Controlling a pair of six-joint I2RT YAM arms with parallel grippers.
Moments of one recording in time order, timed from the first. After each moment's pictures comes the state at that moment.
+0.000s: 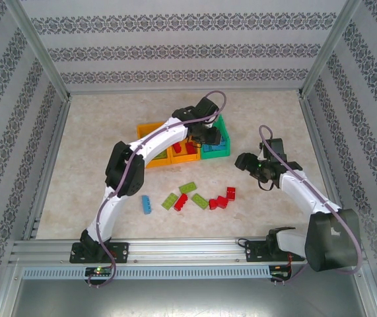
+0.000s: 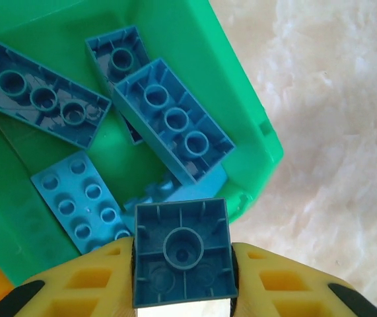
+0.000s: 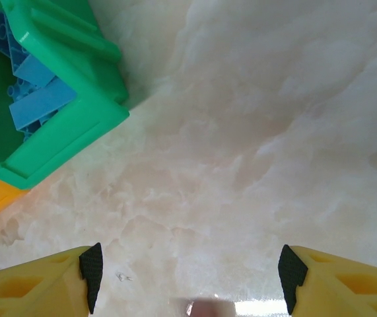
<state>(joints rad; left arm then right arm) -0.67 2.31 2.12 -0.83 0.17 -0.48 0.11 1.21 0.65 -0.42 -0.26 0.63</state>
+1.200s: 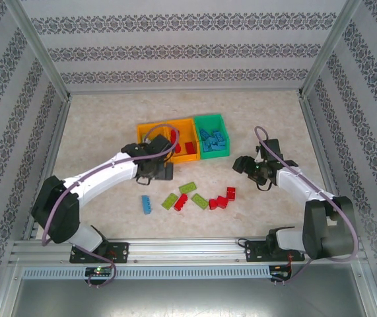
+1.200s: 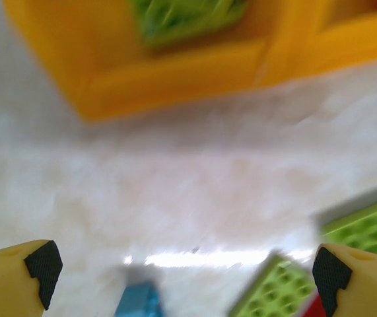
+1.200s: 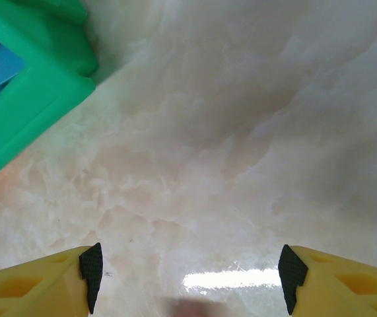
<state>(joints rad) -0.66 1.50 1.08 -0.89 -0.22 -0.68 0.11 1.31 0.66 -0.40 -0.29 0.60</state>
